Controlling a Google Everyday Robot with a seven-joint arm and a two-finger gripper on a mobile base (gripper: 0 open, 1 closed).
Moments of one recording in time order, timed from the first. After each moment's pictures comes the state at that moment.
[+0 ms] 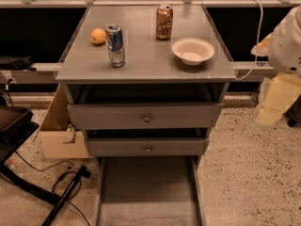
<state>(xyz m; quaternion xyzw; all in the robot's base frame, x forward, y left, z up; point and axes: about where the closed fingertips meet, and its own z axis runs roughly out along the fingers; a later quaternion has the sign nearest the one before) 0.443 -0.207 0.959 -0.61 0.78 -0.04 0.16</state>
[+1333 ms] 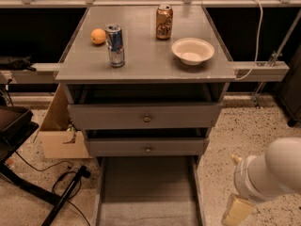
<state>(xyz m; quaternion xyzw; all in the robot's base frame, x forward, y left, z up) 0.369 -0.213 0.675 -0.58 0.80 0.01 0.16</state>
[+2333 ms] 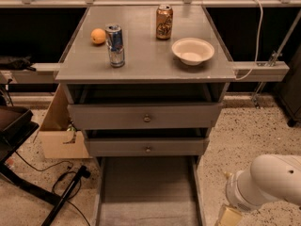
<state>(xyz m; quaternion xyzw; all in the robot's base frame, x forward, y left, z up) 0.365 -0.217 0.572 -0.56 0.81 0.07 0.13</state>
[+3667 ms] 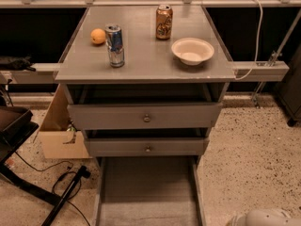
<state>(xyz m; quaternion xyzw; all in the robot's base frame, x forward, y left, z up) 0.323 -0.294 0.303 -0.50 0.85 0.08 0.10</state>
